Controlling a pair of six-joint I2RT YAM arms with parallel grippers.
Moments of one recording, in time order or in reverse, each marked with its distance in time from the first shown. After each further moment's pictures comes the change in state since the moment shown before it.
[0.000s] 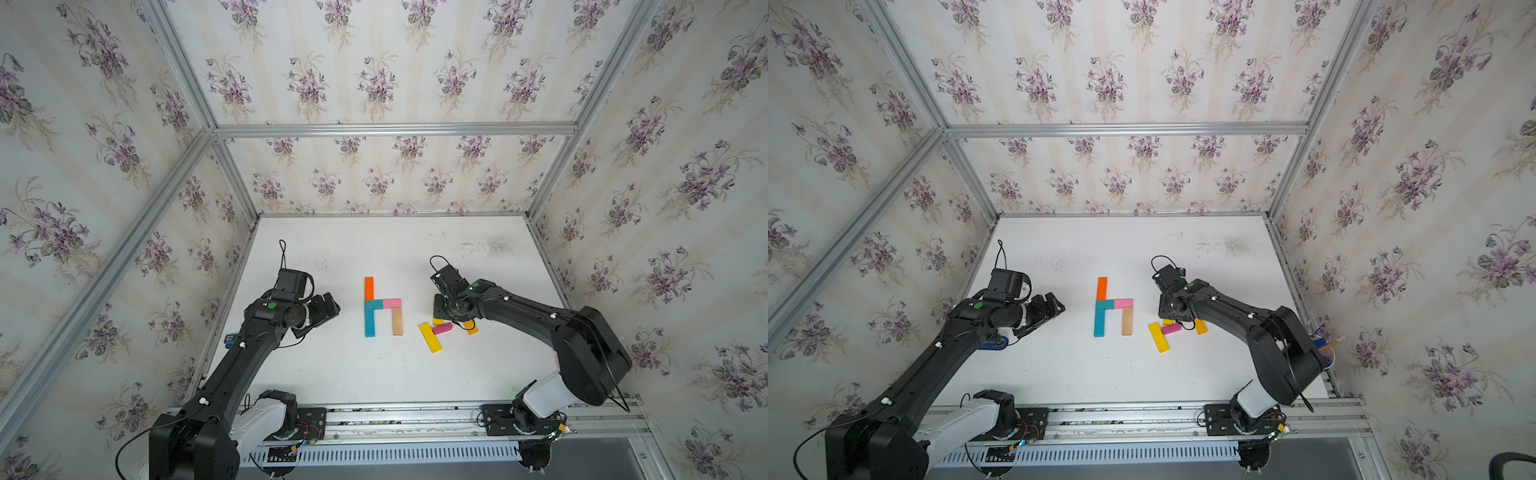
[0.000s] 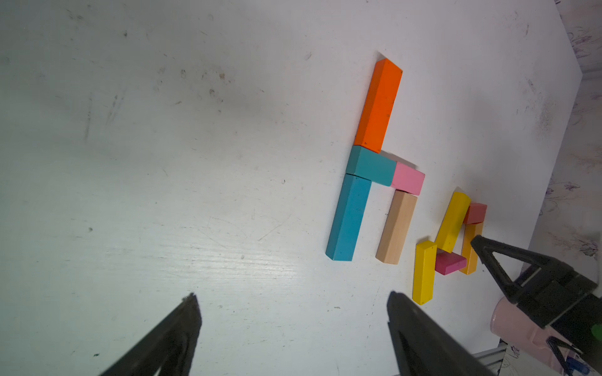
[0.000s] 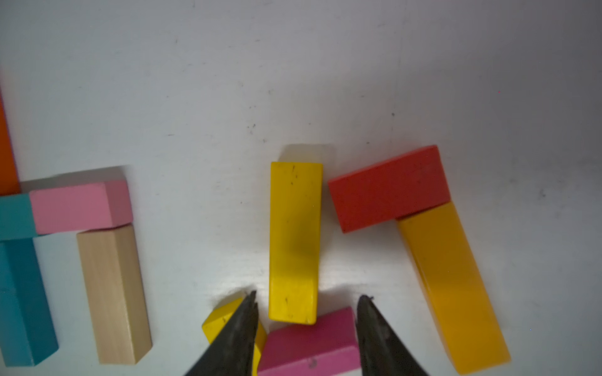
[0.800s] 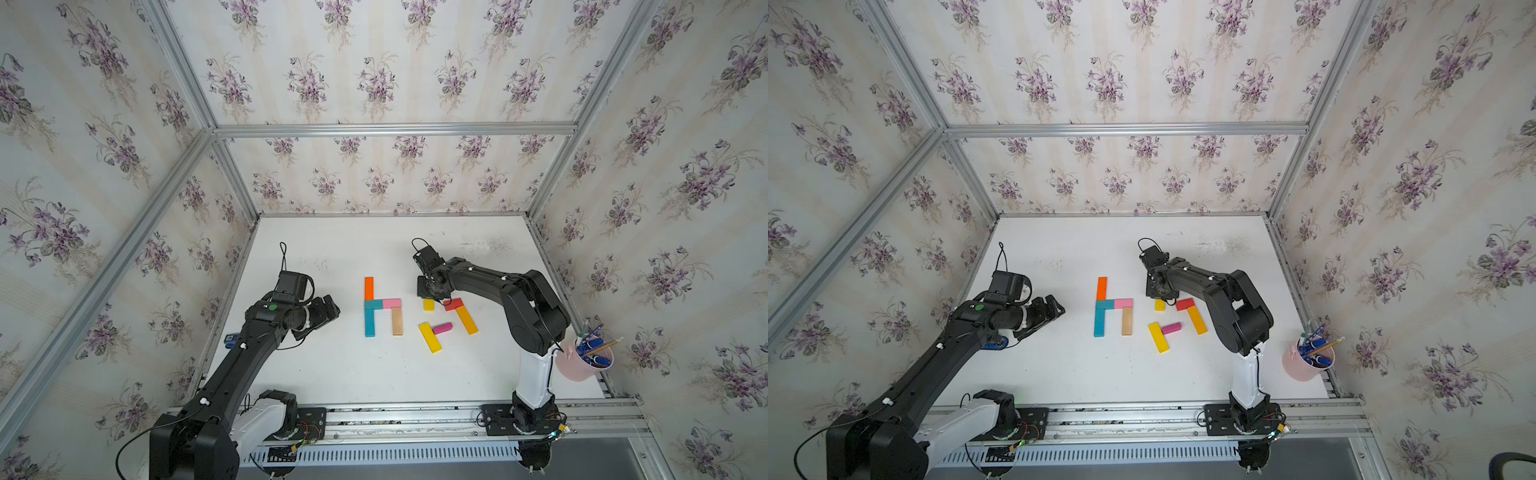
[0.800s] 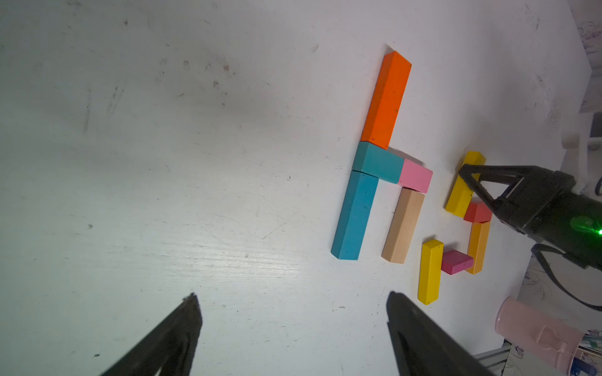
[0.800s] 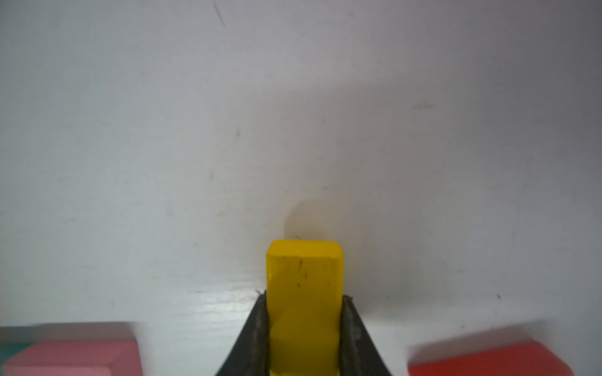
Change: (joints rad) left arm 0.000 -0.004 -0.021 0.009 -0.001 0.002; right arm -0.040 0.375 0.365 0.015 -0.010 -0.090
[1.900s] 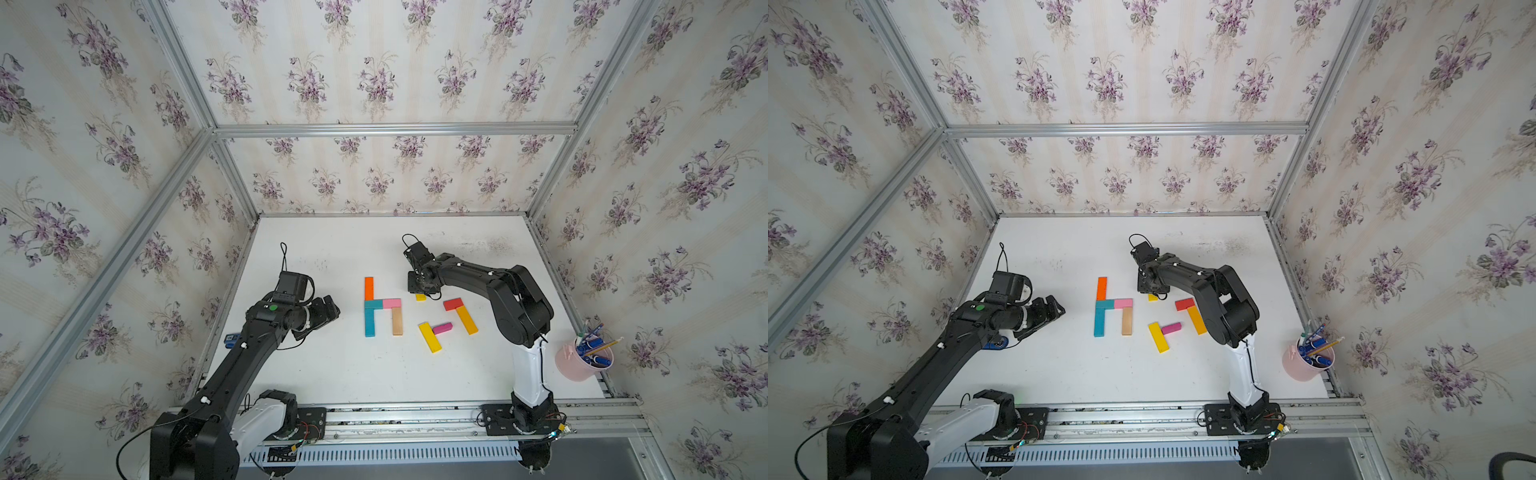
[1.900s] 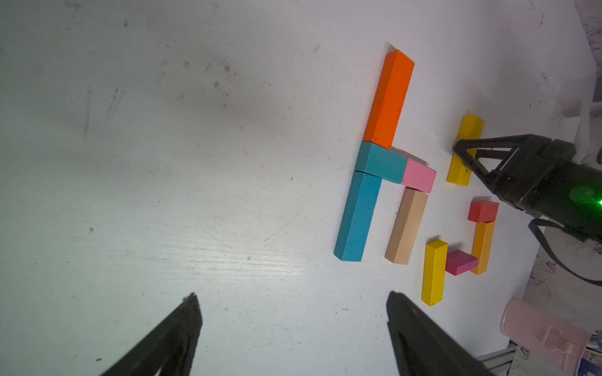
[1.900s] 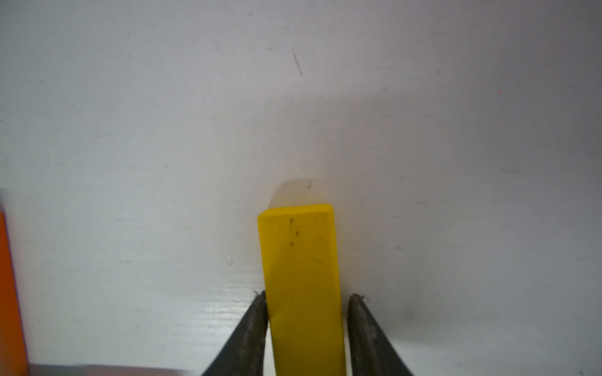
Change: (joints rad) left arm 0.000 0.004 -0.011 0.010 -0.003 0.010; right arm 0.023 0.085 0.085 0.008 -0.006 0.001
